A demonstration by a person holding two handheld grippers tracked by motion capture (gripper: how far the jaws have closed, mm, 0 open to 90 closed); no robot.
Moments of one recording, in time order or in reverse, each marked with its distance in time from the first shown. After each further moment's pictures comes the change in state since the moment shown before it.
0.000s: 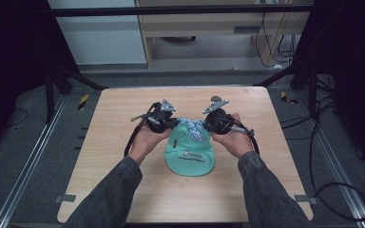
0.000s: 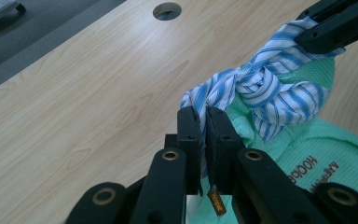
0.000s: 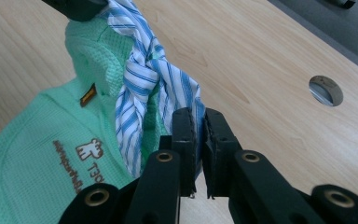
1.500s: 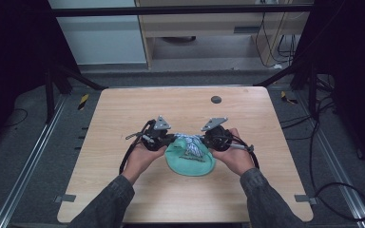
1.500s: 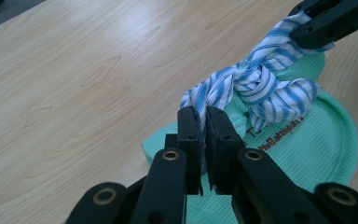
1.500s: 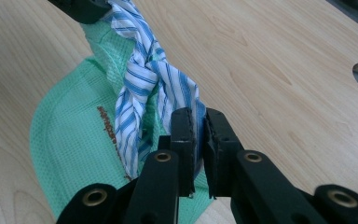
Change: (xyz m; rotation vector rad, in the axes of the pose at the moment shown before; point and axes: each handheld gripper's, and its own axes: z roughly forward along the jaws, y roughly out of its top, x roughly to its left) left arm -0.027 -0.050 -0.010 -0.010 -0.050 -0.022; right arm 0.034 -0.033 -0.003 -0.007 0.047 -0.042
